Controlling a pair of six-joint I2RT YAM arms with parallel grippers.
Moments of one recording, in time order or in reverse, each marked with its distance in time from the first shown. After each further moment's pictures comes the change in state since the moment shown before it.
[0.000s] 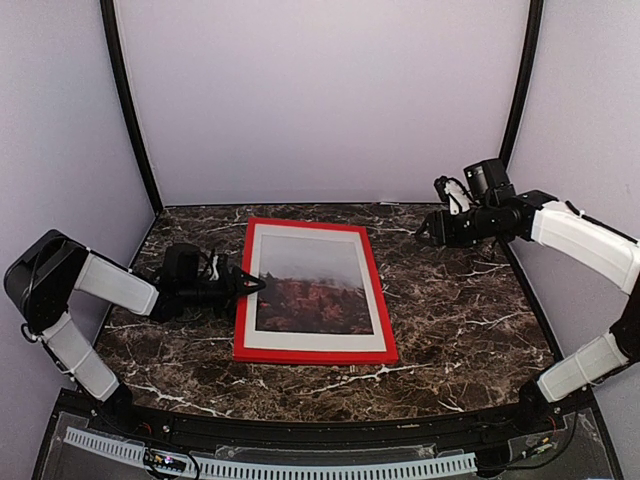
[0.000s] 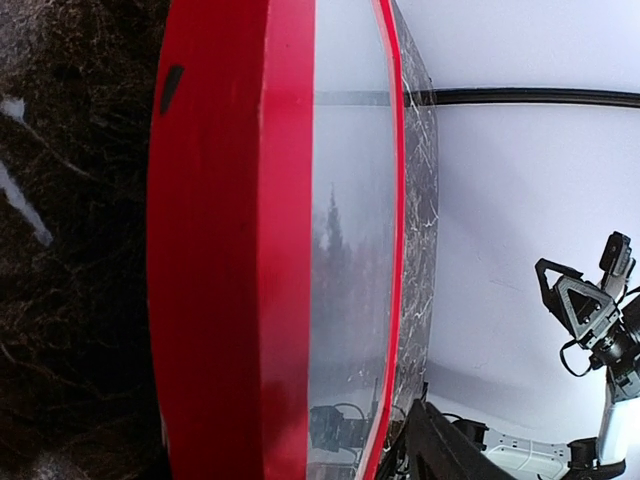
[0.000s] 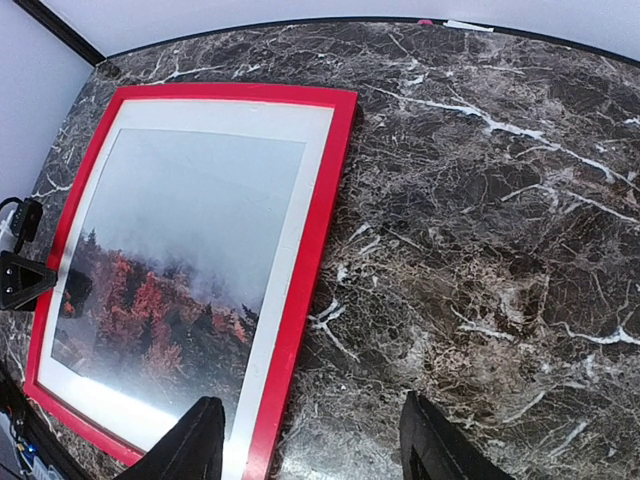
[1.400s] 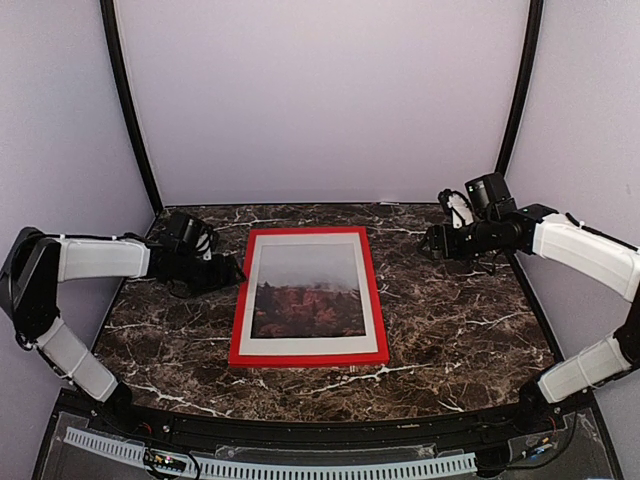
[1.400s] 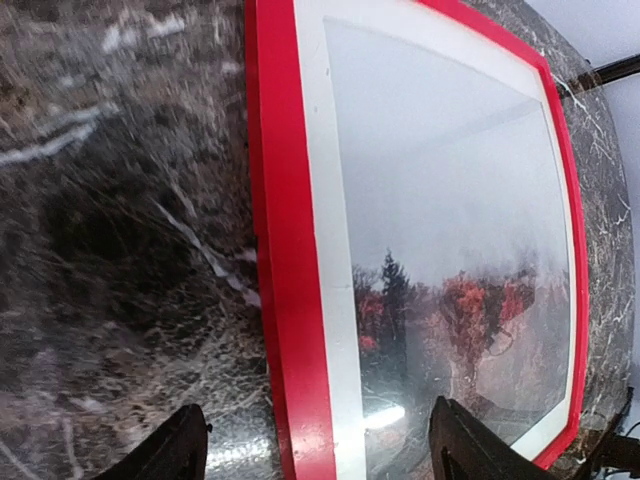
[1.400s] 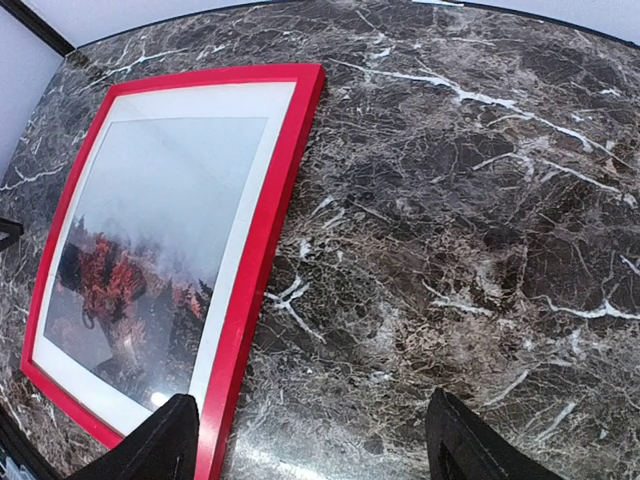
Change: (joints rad) left arm 0.053 -0.039 0.308 -0.730 -0.324 0.563; right arm 0.000 -0.040 -0.114 0.041 0.056 -0.010
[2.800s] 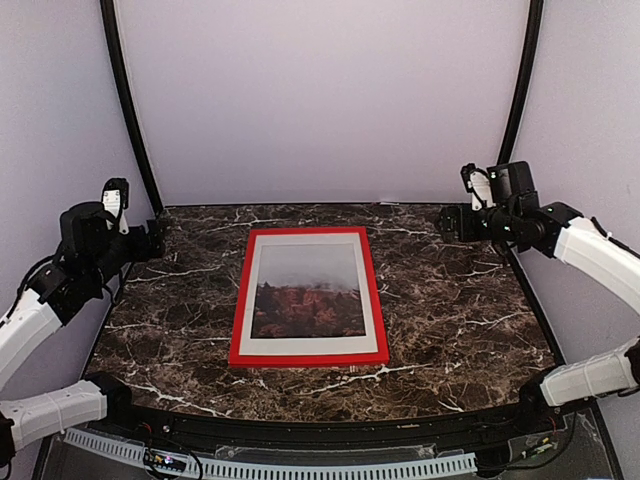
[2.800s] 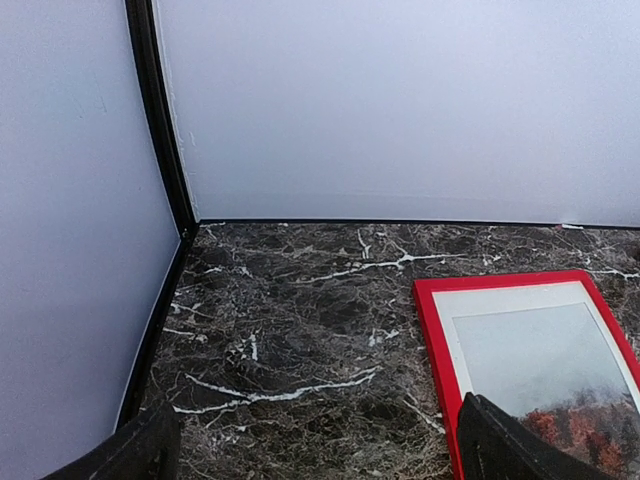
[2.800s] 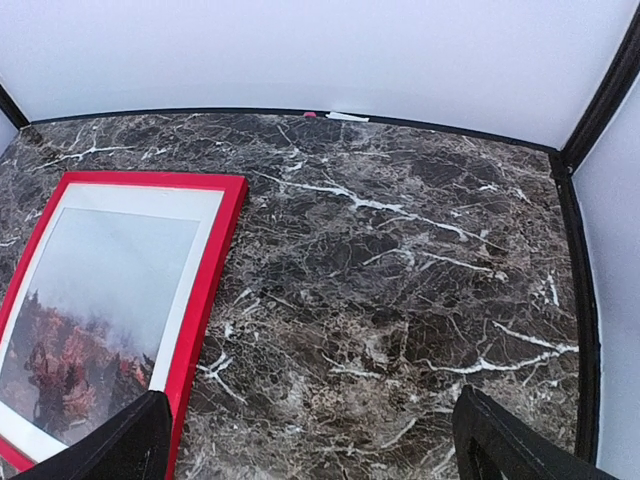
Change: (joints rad) left arm 0.054 -0.808 -0.120 -0.069 -0.581 0.416; right arm 0.000 -0.123 0.021 0.046 0.259 -0.090
